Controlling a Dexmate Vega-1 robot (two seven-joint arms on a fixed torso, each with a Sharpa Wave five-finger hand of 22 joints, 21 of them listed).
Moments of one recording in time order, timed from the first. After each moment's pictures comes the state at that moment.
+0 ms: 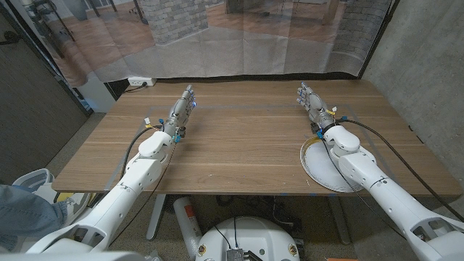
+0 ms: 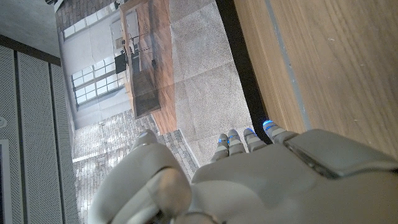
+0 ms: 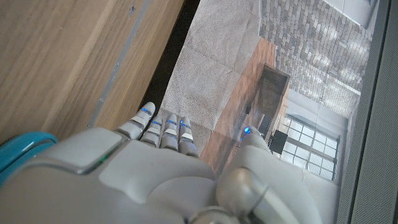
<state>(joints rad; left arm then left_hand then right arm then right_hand) 0.90 0.44 0.23 -1.36 -0.55 -0.21 -0.08 0.37 -0.03 0.10 0.07 0.32 -0.08 0.04 0.20 0.18 -0.07 -0.03 0.20 0.18 -0.11 -0.01 0.19 0.18 -0.12 -0.04 0.20 0.17 -0.86 -0.53 -0.33 -1.40 0.49 0.22 -0.01 0.20 0.00 0.26 -0.05 0.23 0.14 0.08 0.20 0.18 0.09 0.08 0.21 0.17 0.00 0.04 0.19 0.18 0.07 -0.04 0.30 0.17</state>
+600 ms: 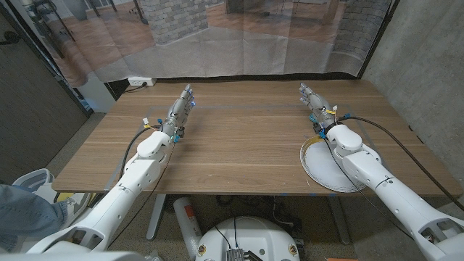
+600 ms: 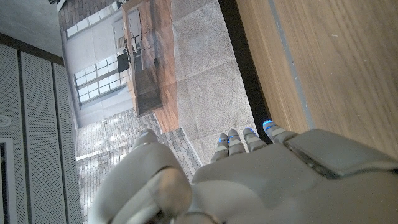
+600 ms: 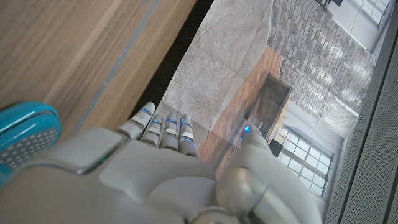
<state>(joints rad) 0.91 0.44 0.22 -1.38 -0.54 -0.21 -0.08 0.38 -0.03 0.10 0.07 0.32 -0.07 0.04 0.20 0.18 -0.06 -0.02 0.20 0.18 -0.11 -0.01 0.19 0.18 -0.12 -0.04 0.20 0.17 -0.87 -0.56 -0.33 -1.43 0.41 0.19 -0.06 0.21 0.01 0.26 -0.06 0.23 0.14 0.08 0.20 0.18 0.10 0.08 0.21 0.17 0.00 0.04 0.19 0.18 0.07 -0.04 0.30 0.17</state>
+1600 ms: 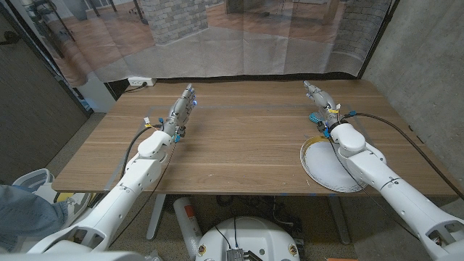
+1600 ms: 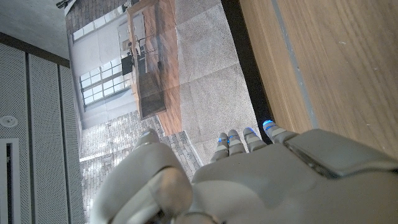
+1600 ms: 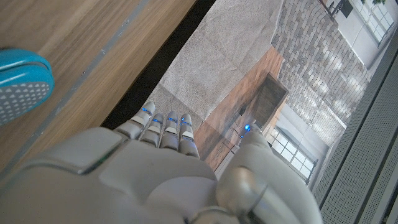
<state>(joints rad) 0.91 0.44 0.22 -1.38 -0.55 -0.22 -0.10 0.38 -0.02 0.10 0.07 0.31 -0.06 0.04 0.20 0.18 -0.06 -0.03 0.20 0.18 -0.11 -0.01 0.19 0.18 -0.12 -0.04 0.20 0.17 -0.90 -0.60 -0.32 -1.48 0.29 0.20 -0.15 0.23 0.01 0.27 -0.07 0.22 0.16 0.07 0.20 0.18 0.11 0.07 0.21 0.18 0.01 0.02 0.19 0.18 0.07 -0.04 0.28 0.17</state>
